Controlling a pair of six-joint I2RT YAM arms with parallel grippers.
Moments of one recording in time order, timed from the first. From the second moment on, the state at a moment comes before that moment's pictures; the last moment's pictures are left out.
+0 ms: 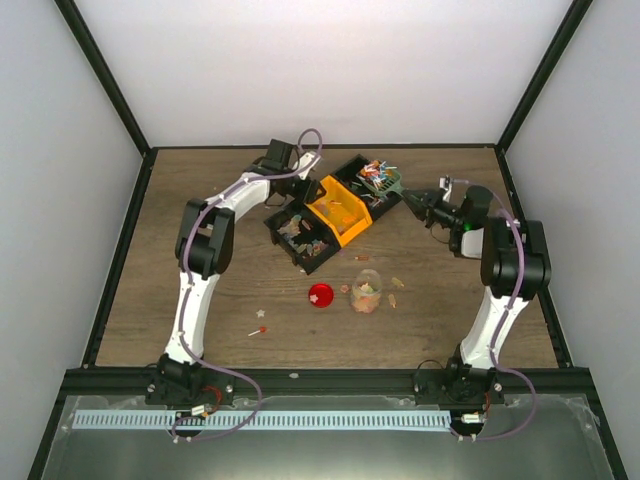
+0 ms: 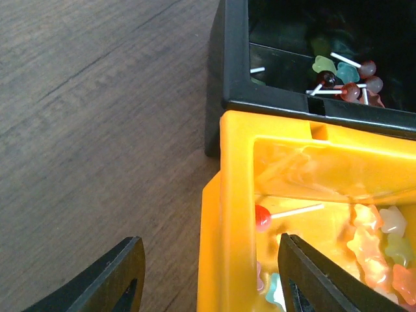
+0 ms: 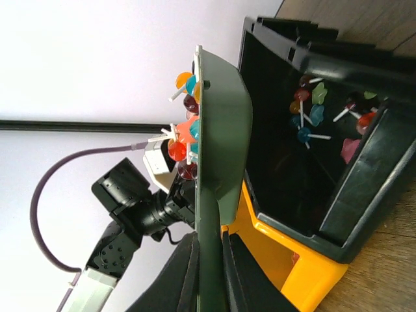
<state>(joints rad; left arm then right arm) -0.36 2.40 1.94 -0.38 0.47 0.14 -0.12 1.95 0.86 0.93 -1.03 1.31</state>
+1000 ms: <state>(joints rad) -0.36 1.90 1.42 -0.09 0.51 0.00 -0.24 1.88 0.73 1.07 -1.07 1.44</state>
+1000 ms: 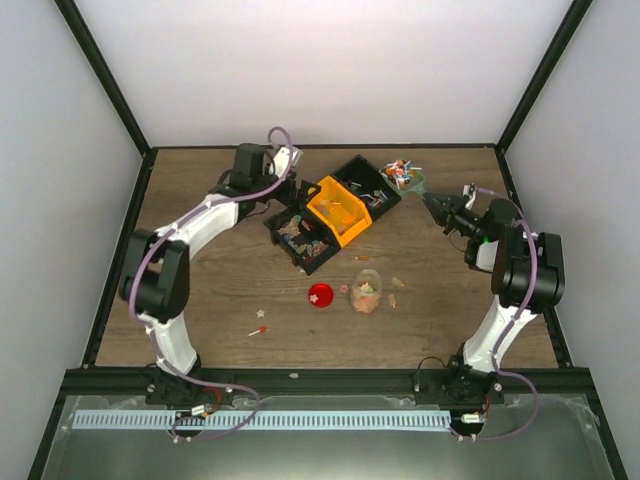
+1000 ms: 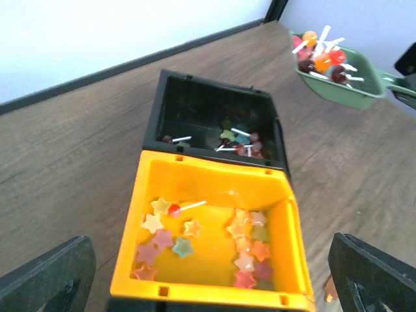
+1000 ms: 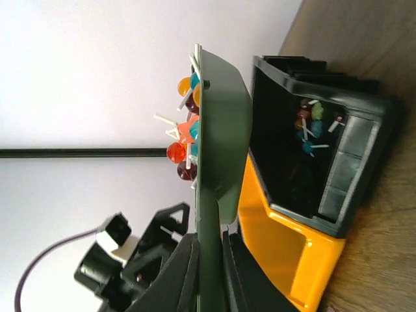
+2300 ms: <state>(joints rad) -1.05 1.80 0.39 1.22 0.01 -0.15 -0.25 1.49 0.68 0.74 -1.05 1.24</state>
